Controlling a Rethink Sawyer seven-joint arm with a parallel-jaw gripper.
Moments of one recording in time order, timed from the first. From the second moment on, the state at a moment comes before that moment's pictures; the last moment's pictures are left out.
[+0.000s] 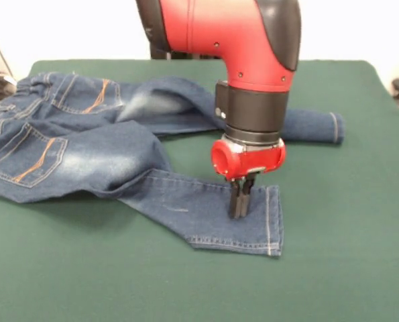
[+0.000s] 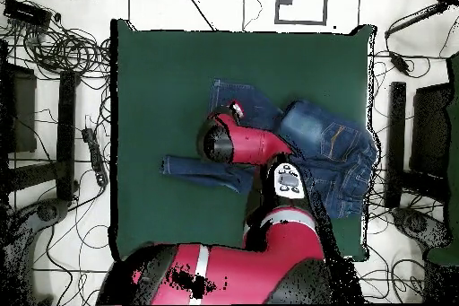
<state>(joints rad) -0.10 -0.30 -0.04 1.47 -0.03 0.02 1.10</state>
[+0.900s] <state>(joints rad) -0.18 -0.28 -0.01 1.34 -0.11 0.17 1.11</state>
